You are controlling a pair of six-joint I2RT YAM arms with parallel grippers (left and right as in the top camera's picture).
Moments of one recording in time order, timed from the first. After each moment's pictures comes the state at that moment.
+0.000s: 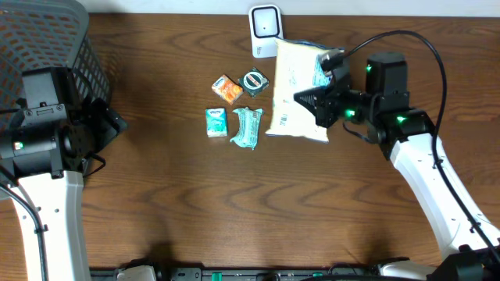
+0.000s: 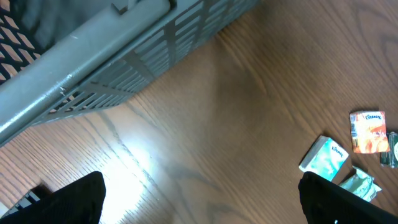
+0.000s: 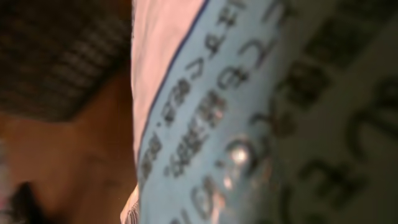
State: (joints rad) left arm 0.19 1.26 1.47 -1.31 -0.17 -0.57; right arm 0.20 1.46 1.13 -0.39 -0.66 0.03
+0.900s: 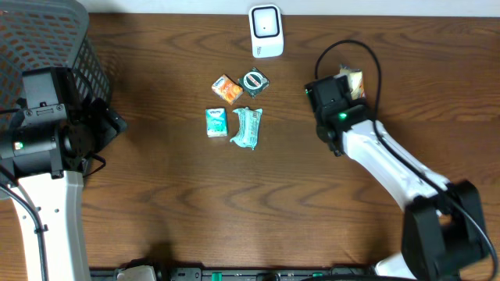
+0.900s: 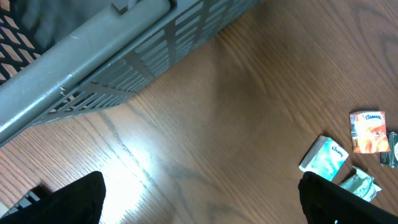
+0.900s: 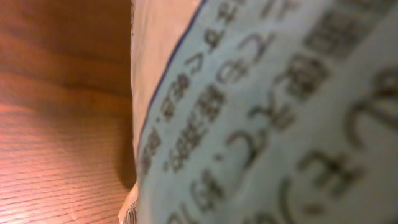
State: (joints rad) left arm 0.19 1.26 1.47 -1.31 -0.17 -0.57; right arm 0.40 1.72 1.13 -0.60 0.77 0.01
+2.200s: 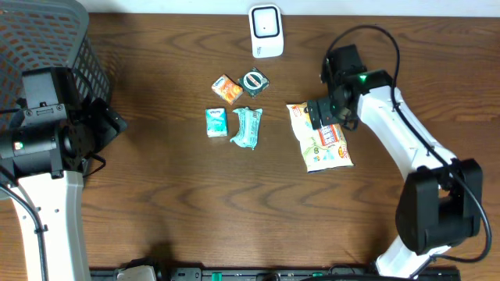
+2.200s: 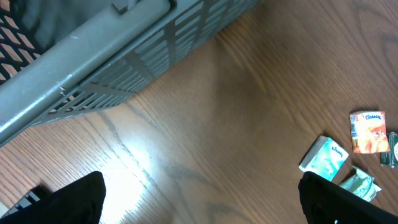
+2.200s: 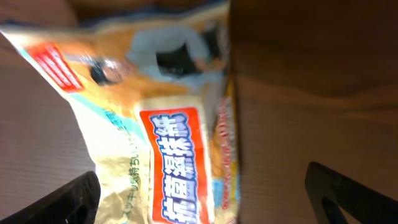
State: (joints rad) left arm 0.19 1.26 1.47 -1.31 -0.17 -0.57; right arm 0.25 1.86 1.39 -0.88 0.06 0.06
